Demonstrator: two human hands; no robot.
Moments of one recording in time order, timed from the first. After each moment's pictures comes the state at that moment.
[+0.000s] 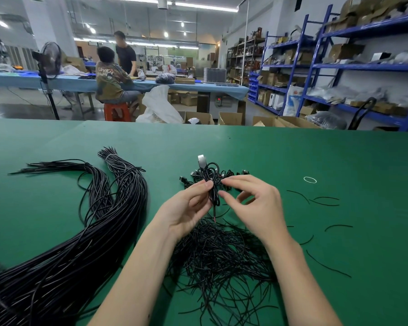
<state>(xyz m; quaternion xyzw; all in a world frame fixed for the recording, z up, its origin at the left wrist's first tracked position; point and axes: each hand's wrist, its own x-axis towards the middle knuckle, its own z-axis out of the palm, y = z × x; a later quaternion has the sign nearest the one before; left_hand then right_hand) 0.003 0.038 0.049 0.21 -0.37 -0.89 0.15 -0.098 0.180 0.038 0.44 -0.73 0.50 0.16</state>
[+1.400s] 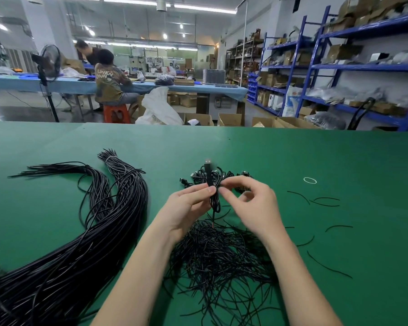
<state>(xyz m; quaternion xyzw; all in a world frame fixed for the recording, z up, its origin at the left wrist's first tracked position) 0.002 0.032 0.045 0.18 -0.48 -0.84 0.18 -0.094 0.174 0.046 0.37 -0.74 0.56 0.04</state>
